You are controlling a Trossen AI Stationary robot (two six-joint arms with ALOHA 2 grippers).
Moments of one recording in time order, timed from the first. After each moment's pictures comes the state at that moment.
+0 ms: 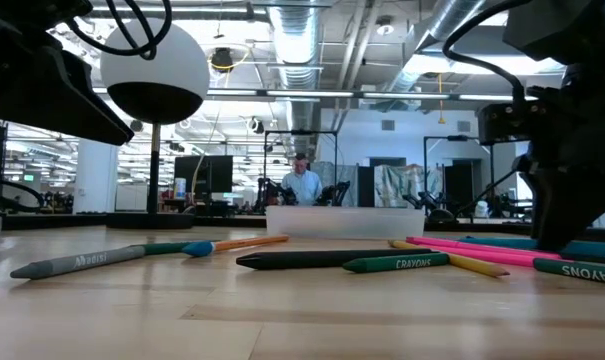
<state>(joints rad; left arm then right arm) -0.80 1.45 0.65 -0.37 -1.01 -0.84 0.47 1.56 0.66 -0.54 0.22 0.72</state>
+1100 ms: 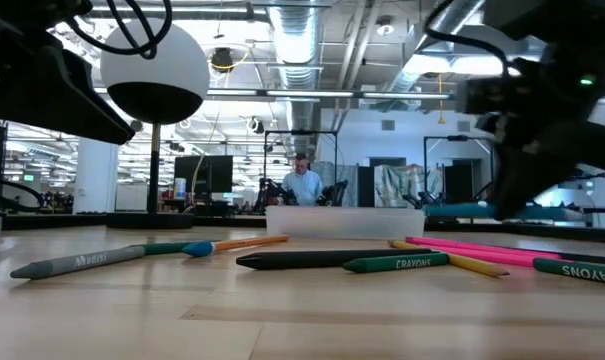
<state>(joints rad) -0.80 1.45 0.65 -0.37 -1.02 -0.83 0.43 1.57 0.82 -0.69 0.46 0.44</state>
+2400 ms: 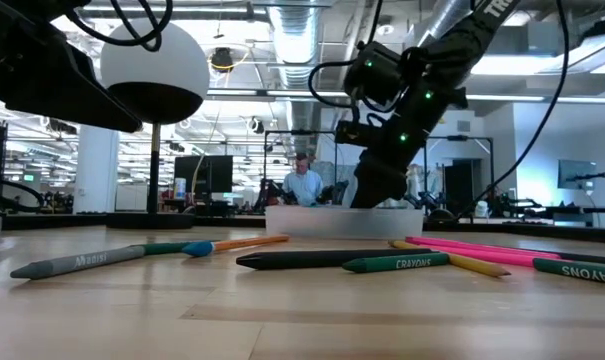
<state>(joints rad) -0.80 1.45 0.65 -0.33 -1.08 -0.83 -0.14 1.79 0.94 -0.12 0.26 -0.13</state>
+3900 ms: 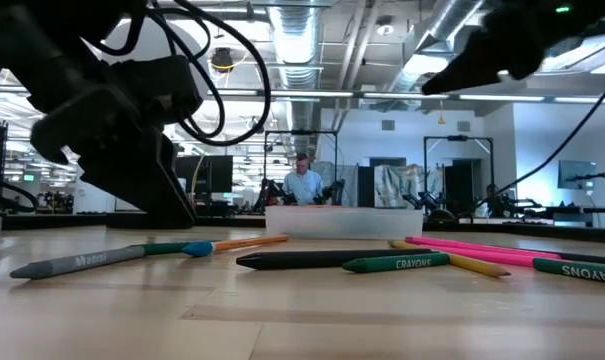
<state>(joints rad) -0.44 1.62 0.65 0.06 -0.44 -0.52 0.48 1.18 0.62 -0.12 0.92 0.11</state>
